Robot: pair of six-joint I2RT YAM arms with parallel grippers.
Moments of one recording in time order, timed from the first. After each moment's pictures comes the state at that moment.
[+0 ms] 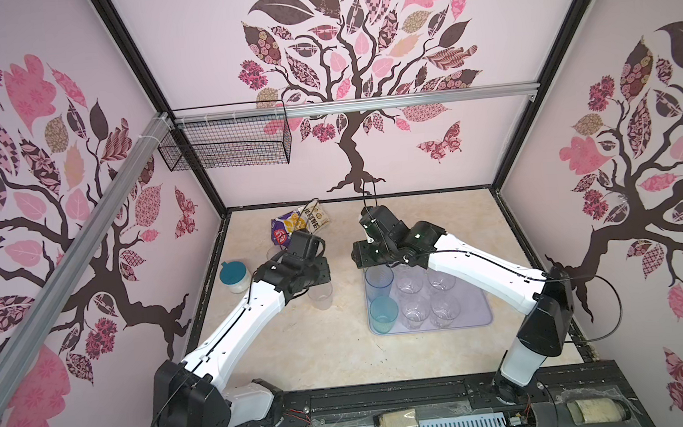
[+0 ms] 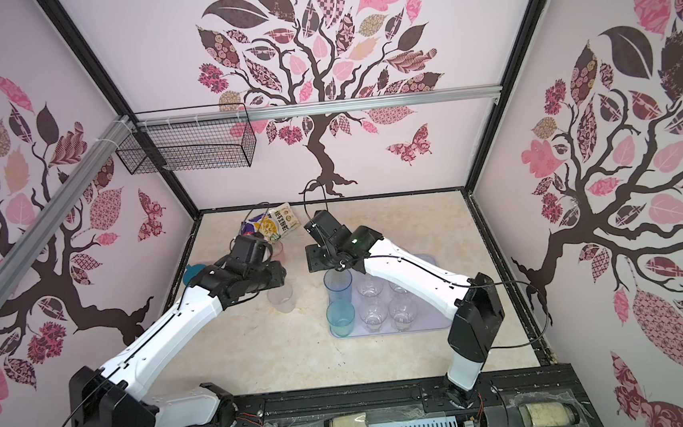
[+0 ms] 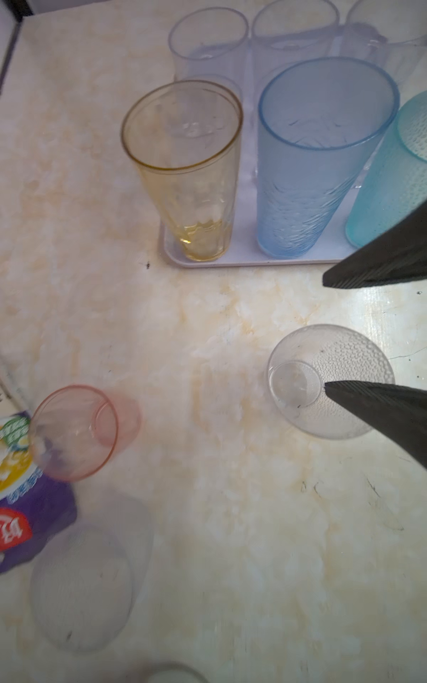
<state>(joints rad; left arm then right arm) -0.44 1.26 1.11 -0.75 -0.11 -0.50 0.85 1.72 1.68 -0.76 0.07 0.59</state>
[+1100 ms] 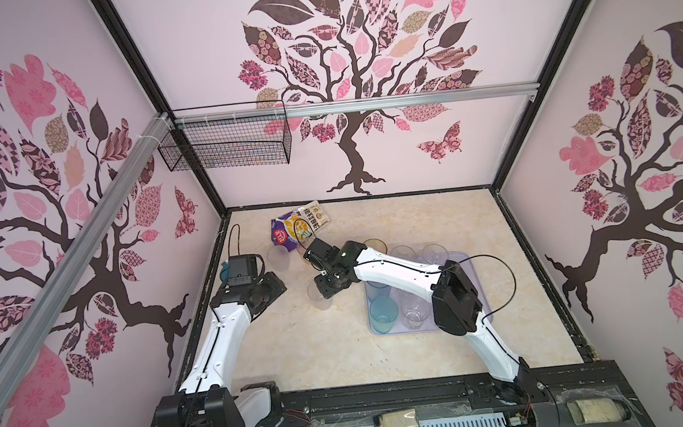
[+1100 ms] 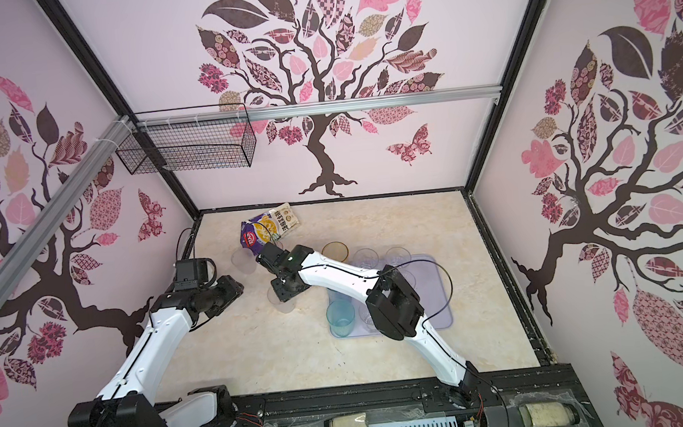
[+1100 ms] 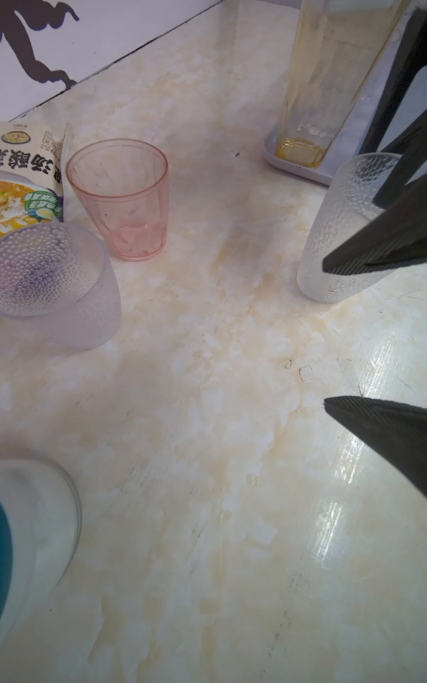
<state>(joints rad) 0.04 1.15 0.80 -0.64 0.14 -0.58 0.98 2.29 2.08 -0.95 0.06 0.44</state>
